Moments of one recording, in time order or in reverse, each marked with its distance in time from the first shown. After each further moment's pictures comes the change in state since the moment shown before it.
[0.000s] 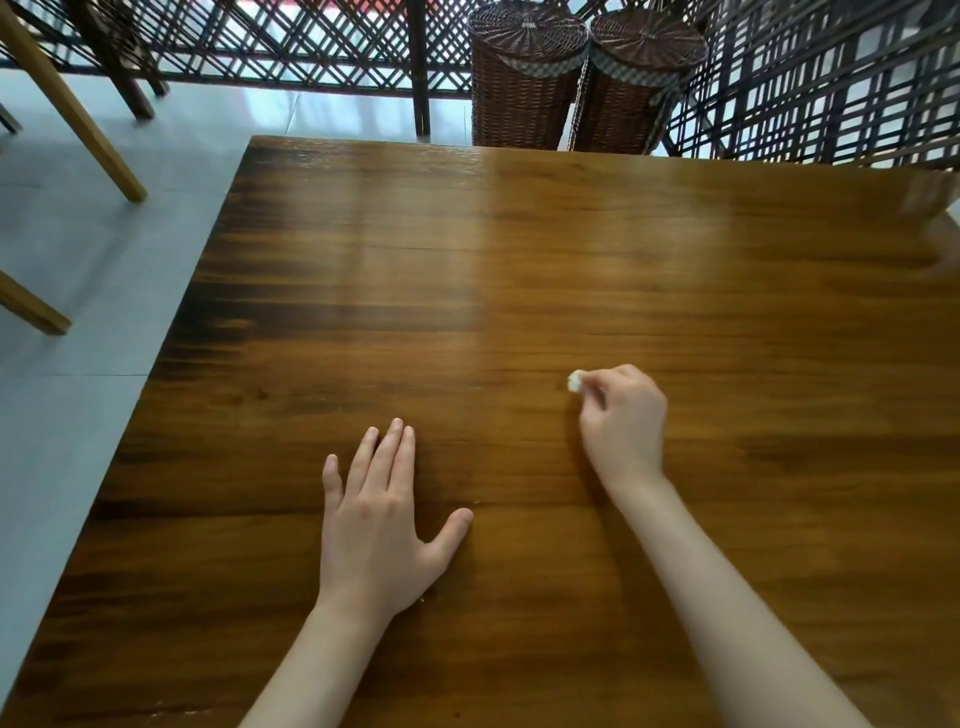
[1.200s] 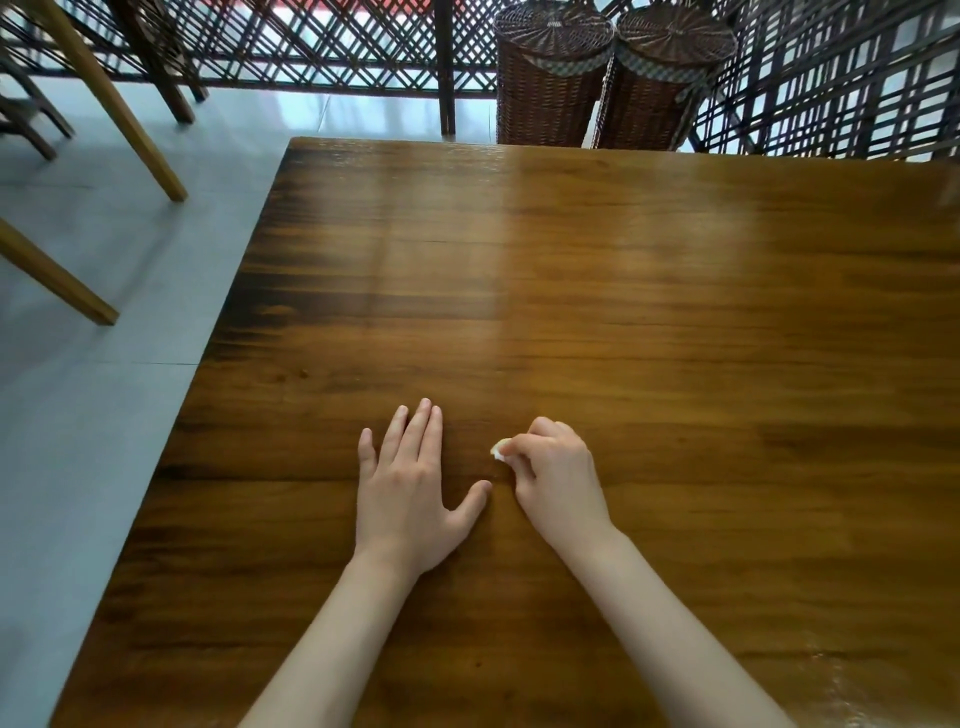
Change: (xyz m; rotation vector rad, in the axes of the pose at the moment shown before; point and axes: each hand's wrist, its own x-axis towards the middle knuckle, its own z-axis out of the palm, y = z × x) left_hand 0.000 0.002 -0.002 0.010 -0.009 -0.016; right_hand -0.079 -0.049 0.015 0.016 -0.250 -0.261
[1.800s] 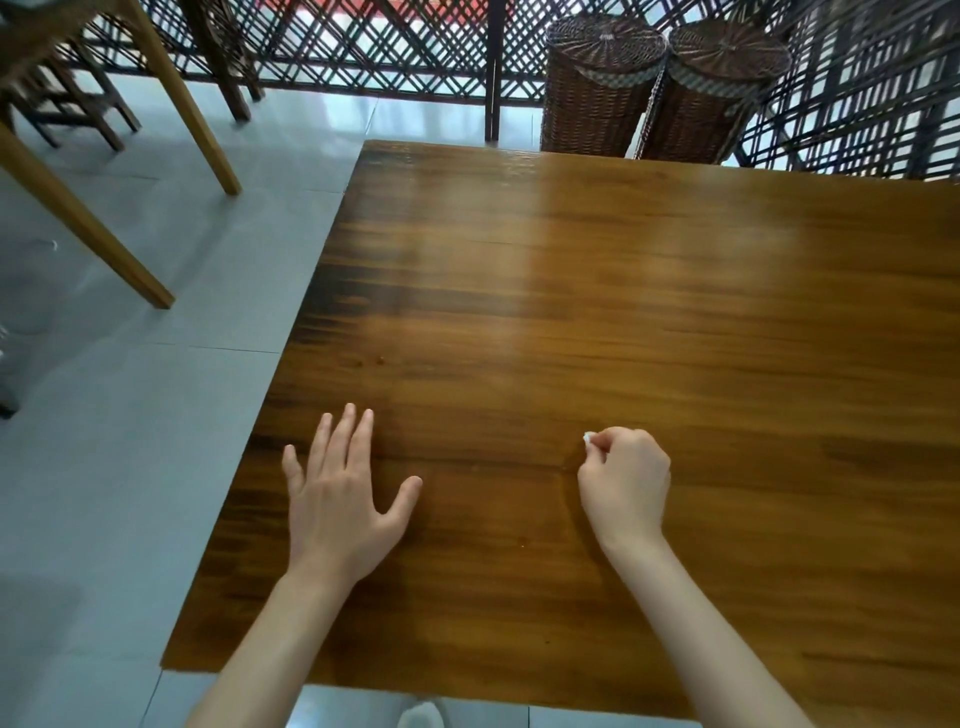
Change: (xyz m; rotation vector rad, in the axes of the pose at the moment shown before) left_hand -0.038 -0.098 -0.026 -0.041 0.068 -0.216; right_hand -0.004 -0.022 -0.002 0.033 0.118 0.490
